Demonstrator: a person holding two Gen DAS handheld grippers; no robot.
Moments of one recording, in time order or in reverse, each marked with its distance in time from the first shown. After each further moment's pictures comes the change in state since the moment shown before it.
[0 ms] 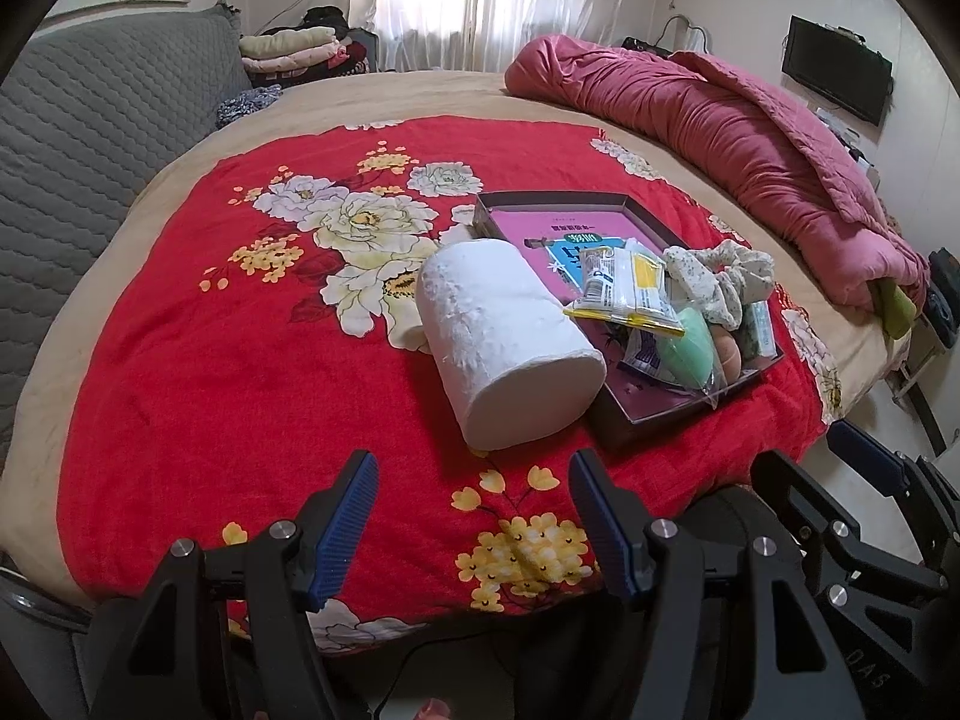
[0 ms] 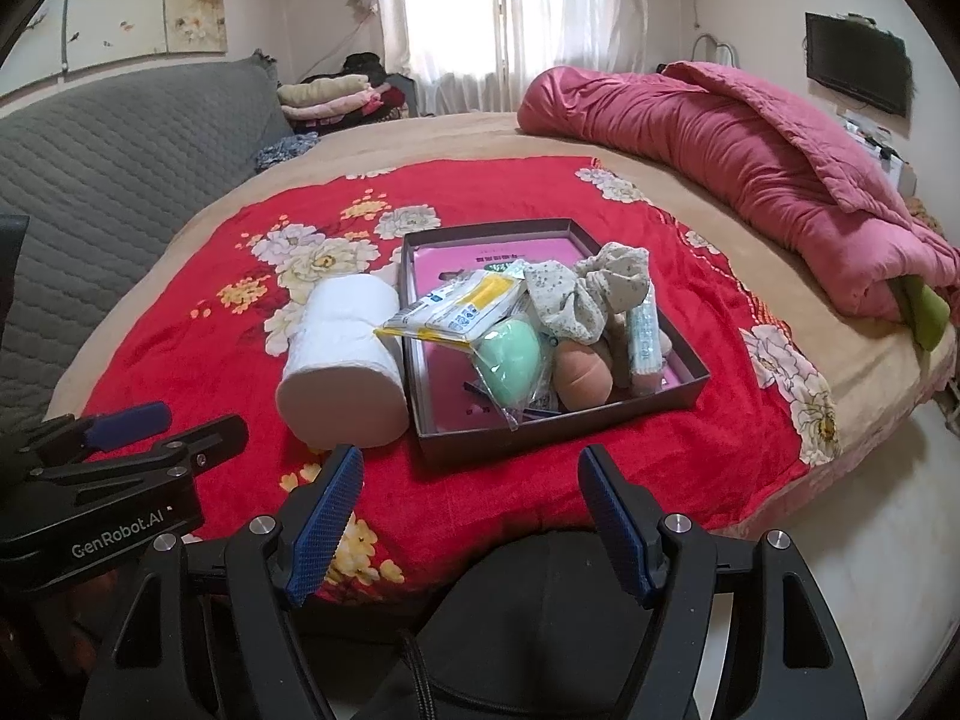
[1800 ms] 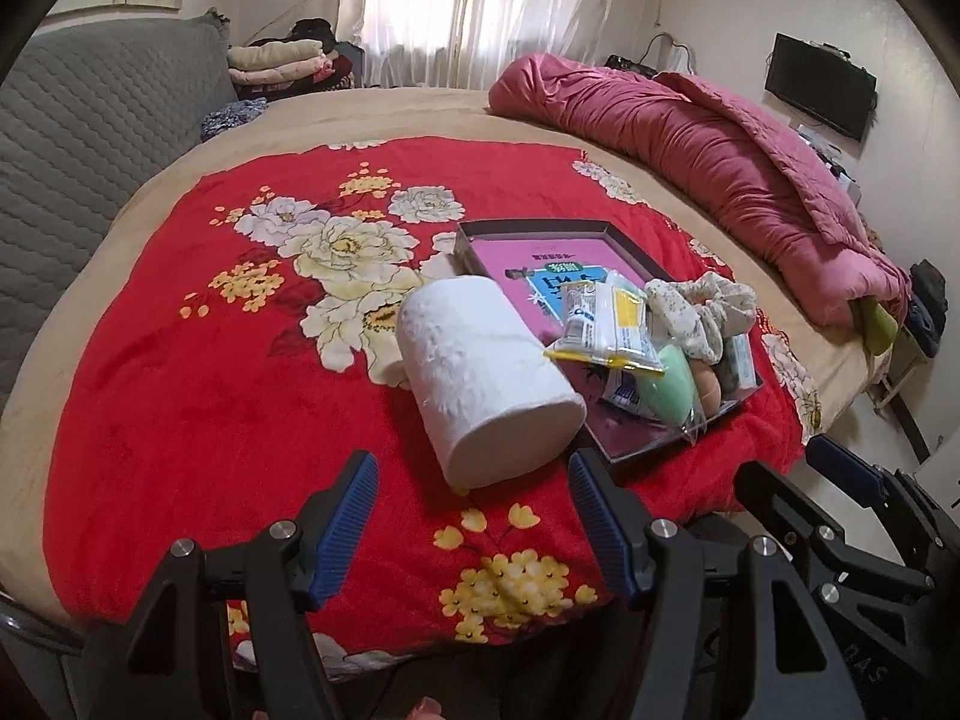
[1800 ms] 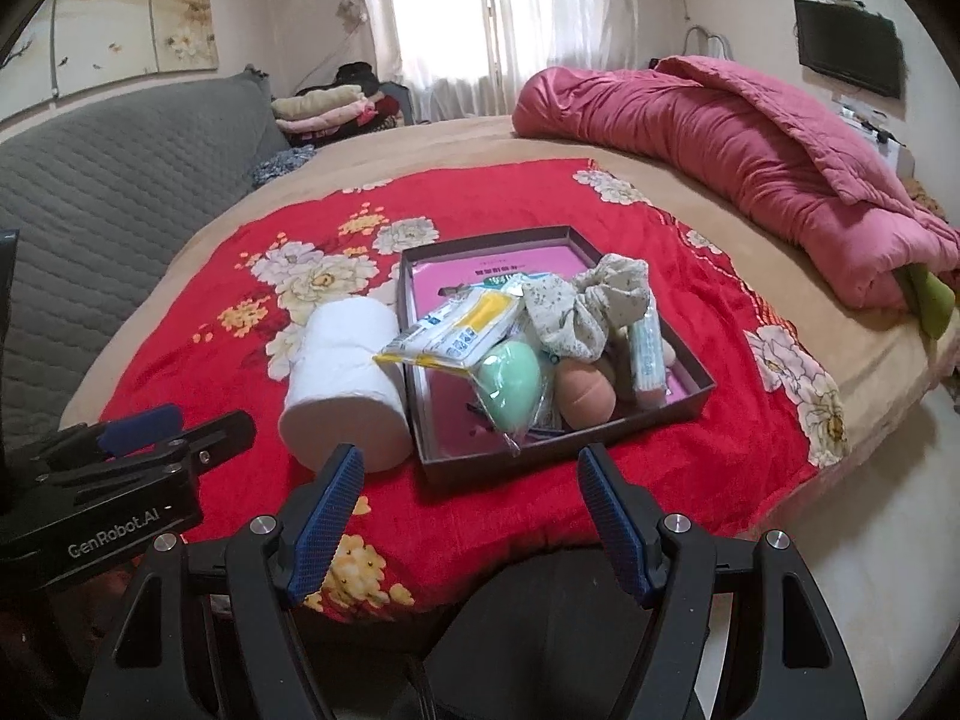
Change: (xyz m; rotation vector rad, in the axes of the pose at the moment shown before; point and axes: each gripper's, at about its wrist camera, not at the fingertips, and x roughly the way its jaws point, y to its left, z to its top) left arm 0.000 -0.001 0.014 -0.005 -0.043 -0.051; right arm 0.003 -0.006 0.012 0.048 -0.011 0.016
